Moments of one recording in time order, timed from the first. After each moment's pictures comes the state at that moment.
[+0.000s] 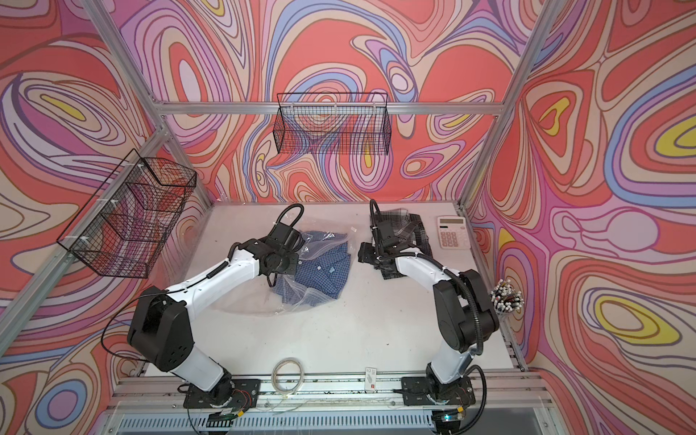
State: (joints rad) left arm -0.52 1.61 1.24 -0.75 -0.27 -0.37; right arm 0.39 1.72 1.10 -0.27 -0.14 0.50
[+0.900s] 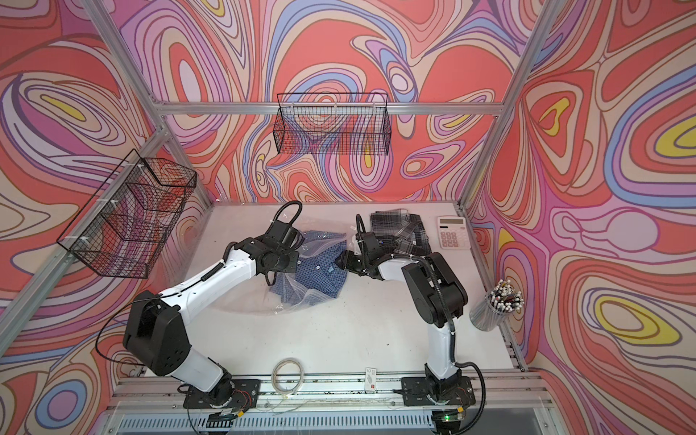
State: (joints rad) left arm -0.52 1.58 1.26 -0.75 -0.24 -0.36; right arm 0.45 1.99 1.11 0.12 -0.37 0.66
